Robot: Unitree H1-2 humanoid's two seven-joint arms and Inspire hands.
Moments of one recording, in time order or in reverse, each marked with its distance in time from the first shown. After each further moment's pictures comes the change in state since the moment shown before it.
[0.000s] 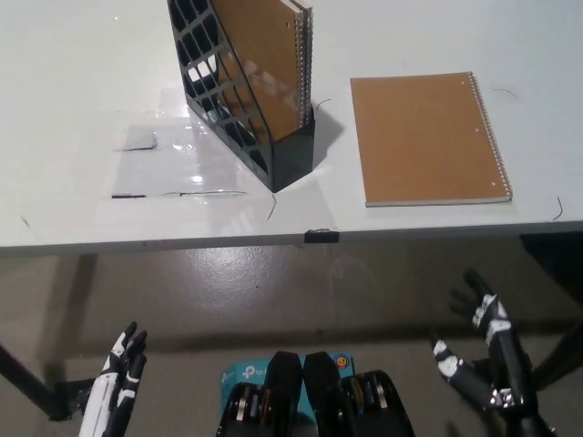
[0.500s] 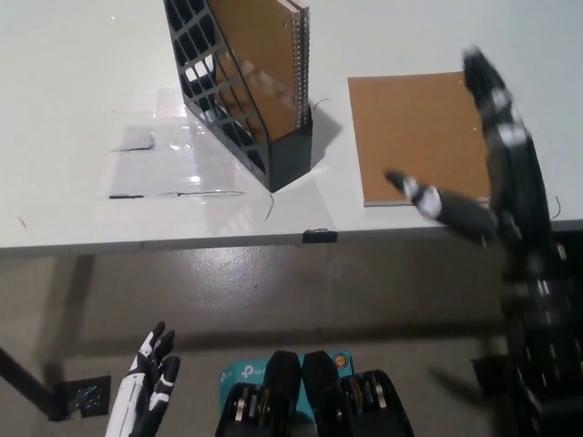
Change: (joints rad) left_arm 0.014 -0.034 -0.050 -0.028 0.024 0.002 0.000; right_arm -0.525 -0.013 0.003 -0.125 0.007 0.243 0.048
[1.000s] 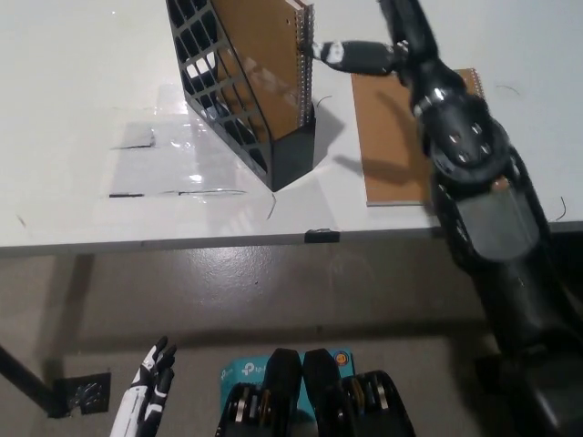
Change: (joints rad) left_arm 0.012 0.017 -0.014 0.034 0.016 0.001 0.000; right_arm -0.542 0.047 -0.014 0.770 0.035 0.160 0.026
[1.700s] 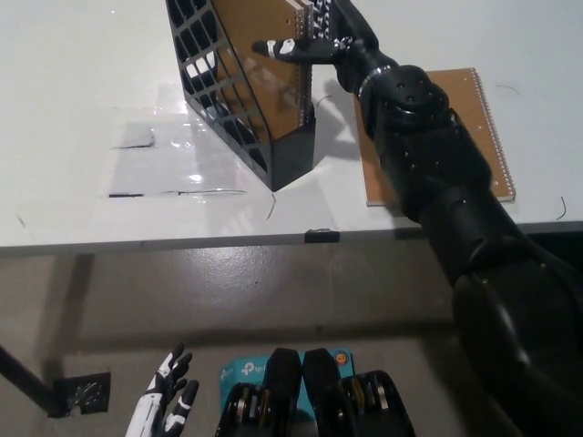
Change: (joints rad) left_arm 0.009 0.009 -0.042 0.006 0.038 -0.023 0.000; right_arm -0.219 0.078 -0.168 0.491 0.146 -0.011 0.042
